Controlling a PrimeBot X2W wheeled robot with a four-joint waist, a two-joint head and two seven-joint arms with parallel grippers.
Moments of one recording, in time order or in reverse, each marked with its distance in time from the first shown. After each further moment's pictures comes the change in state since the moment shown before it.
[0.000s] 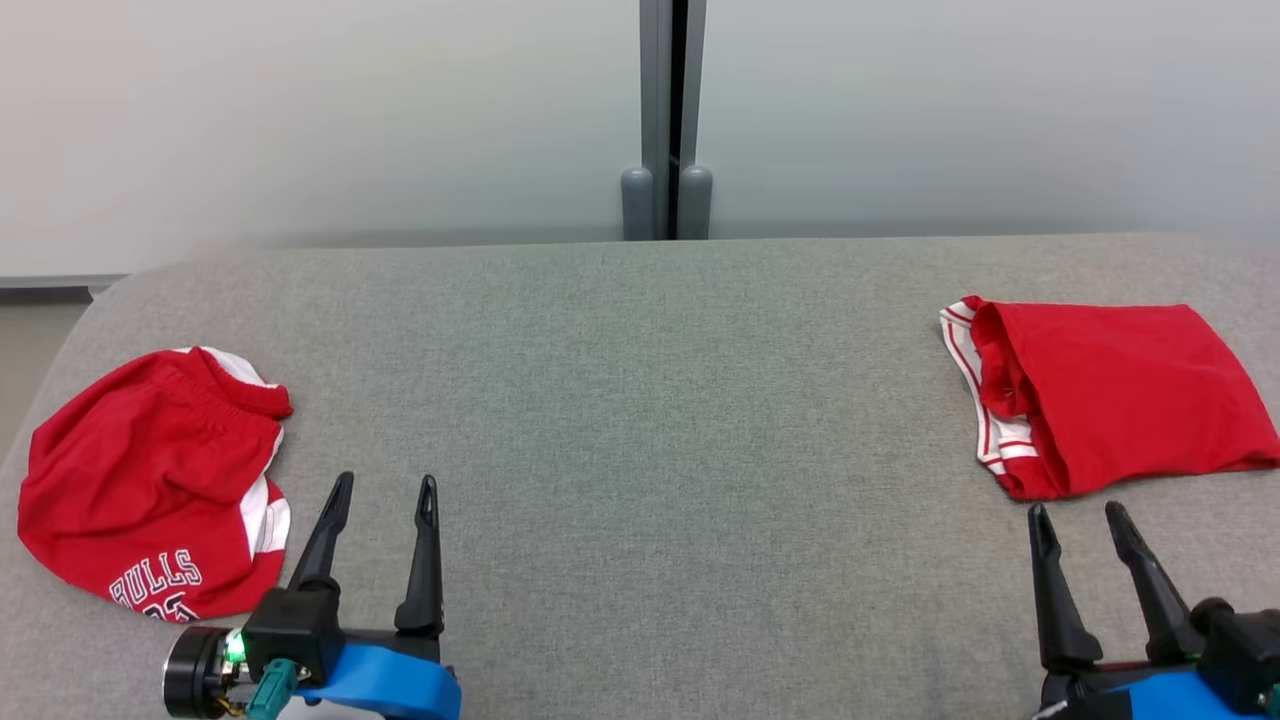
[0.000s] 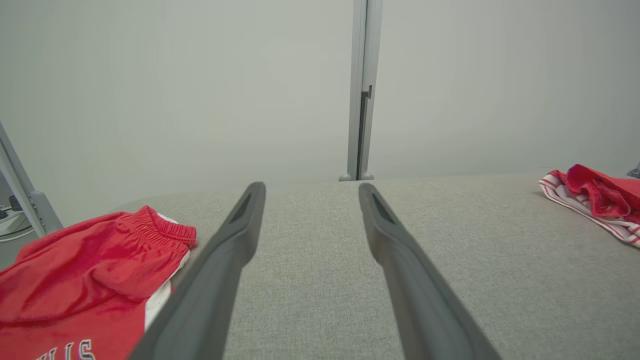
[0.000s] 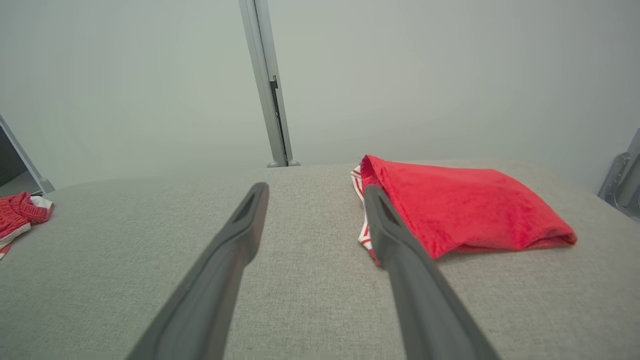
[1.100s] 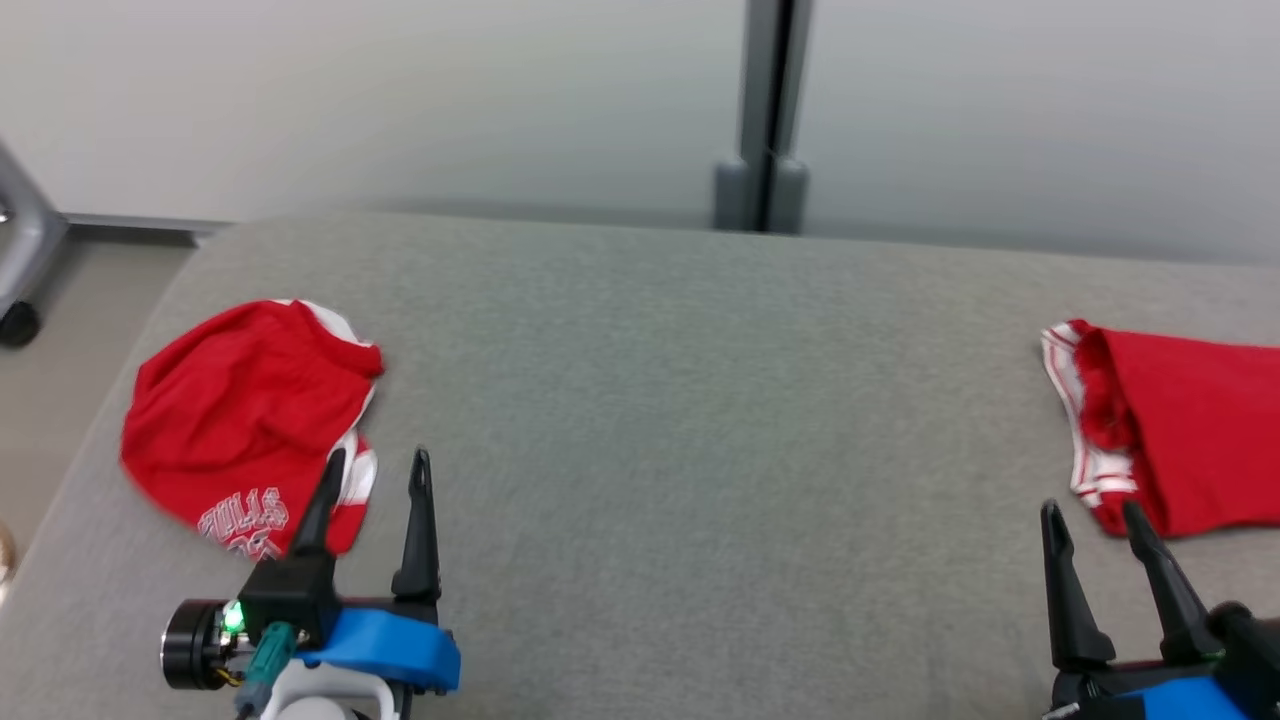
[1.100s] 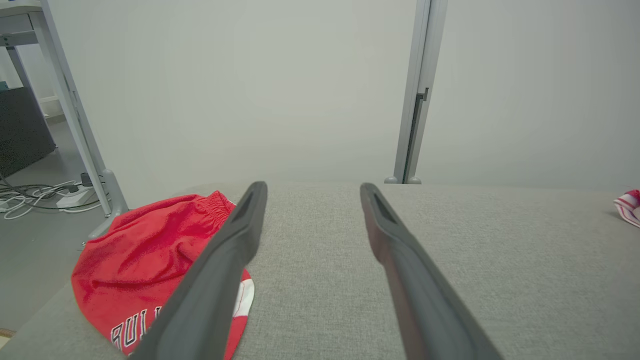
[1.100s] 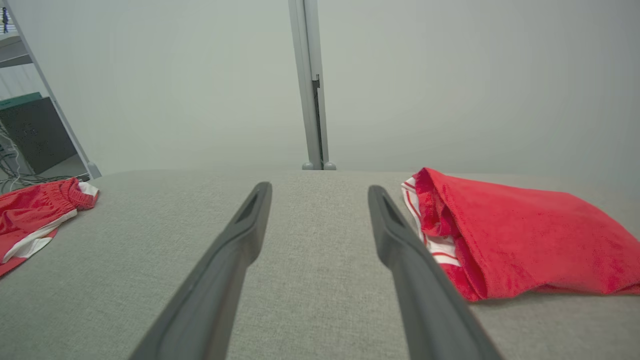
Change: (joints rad) left arm -0.044 -0.004 -0.006 0.040 -0.023 0.023 0.006; right arm 0.034 0.000 -0.008 -0.046 -0.007 0.000 -0.005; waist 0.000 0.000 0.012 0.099
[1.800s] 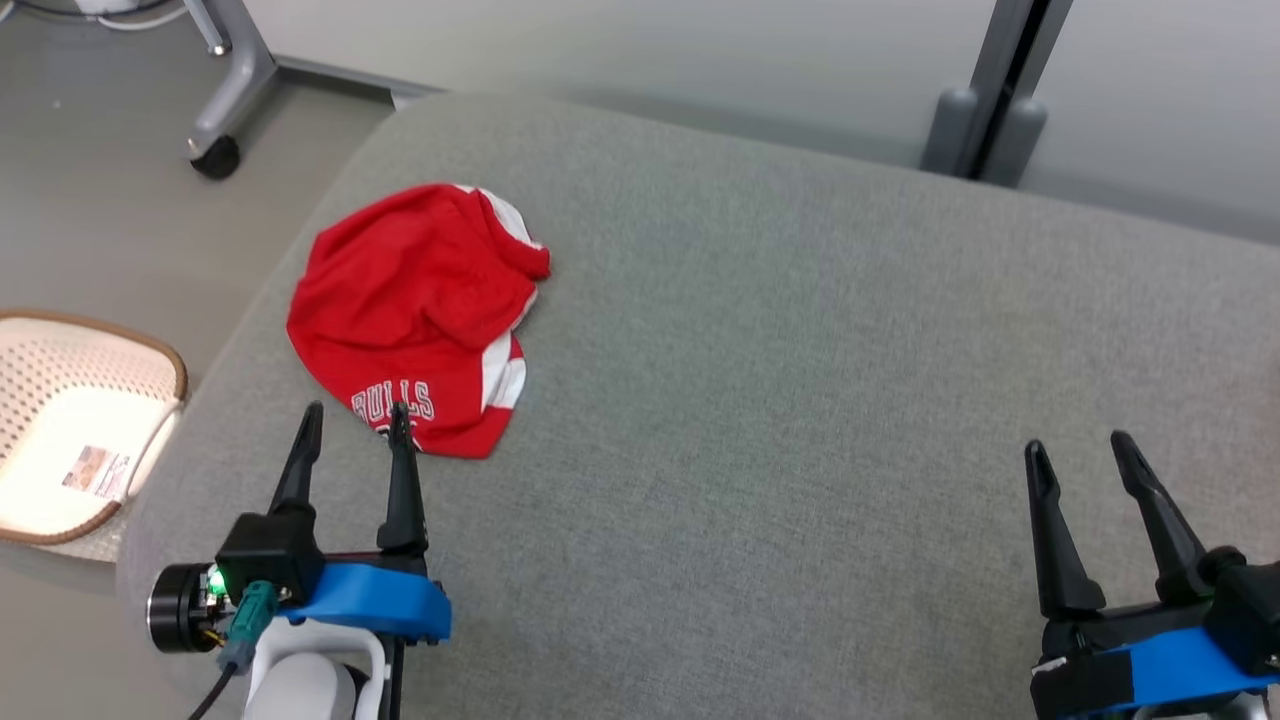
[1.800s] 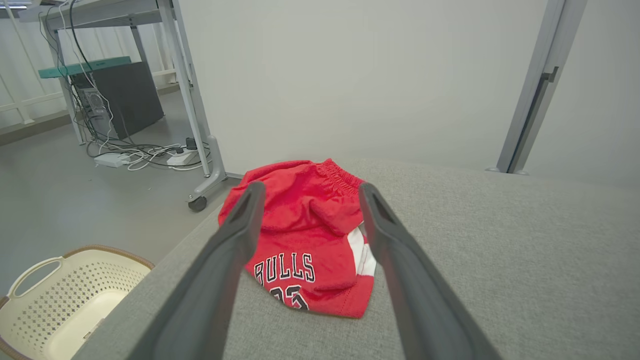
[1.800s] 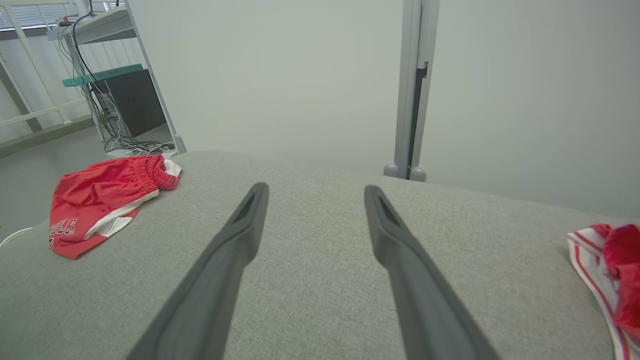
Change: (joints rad) left arm -0.053 -0.039 0.059 0.024 0.015 0.000 -0.006; right arm -0.050 0.000 0.024 -0.101 -0.052 0.000 0.069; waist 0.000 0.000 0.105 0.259
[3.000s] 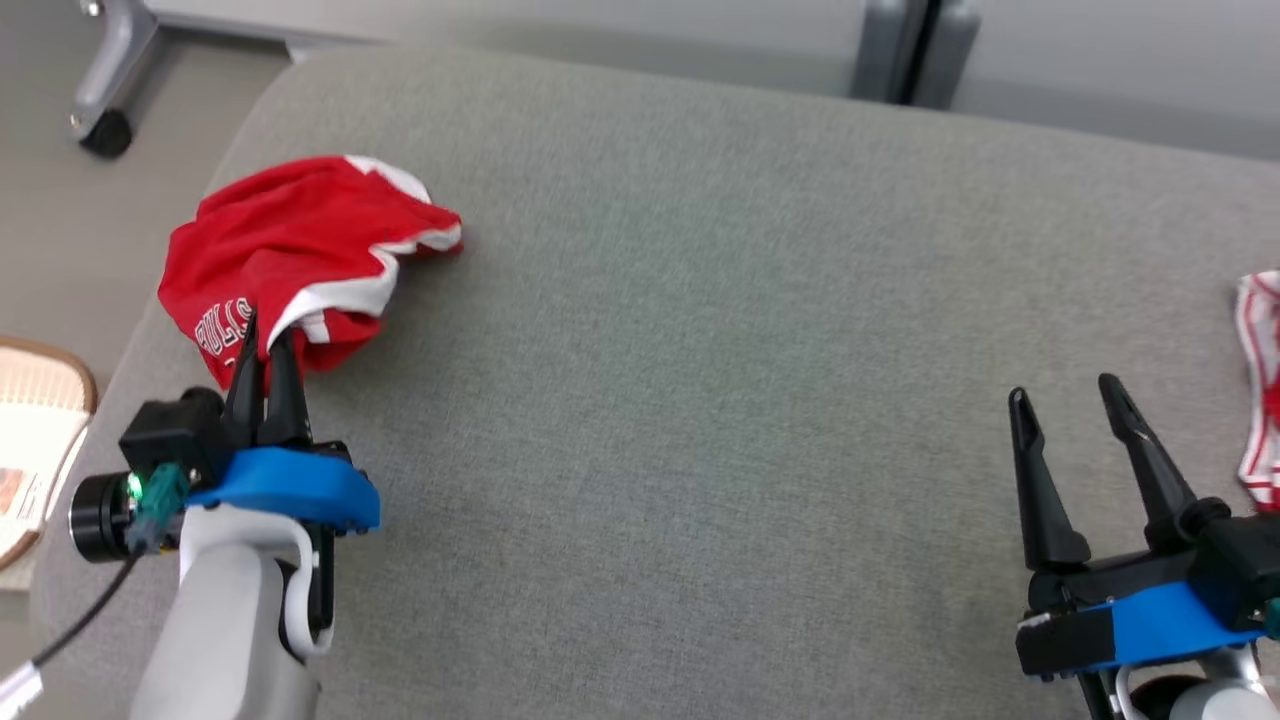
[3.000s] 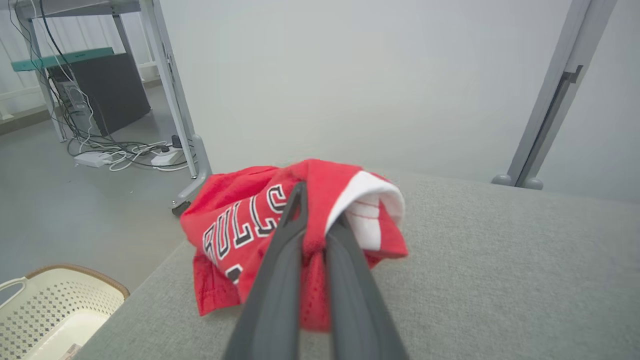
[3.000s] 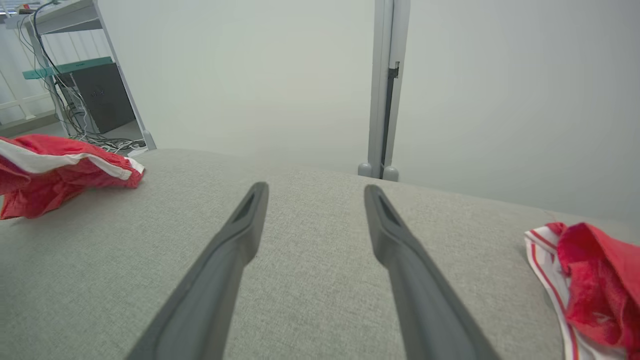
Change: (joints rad) left arm -0.269 -0.013 0.155 0.272 -0.001 -0.099 0.000; right arm -0.103 -0.006 0.021 -0.021 -0.060 0.000 0.028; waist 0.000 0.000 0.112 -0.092
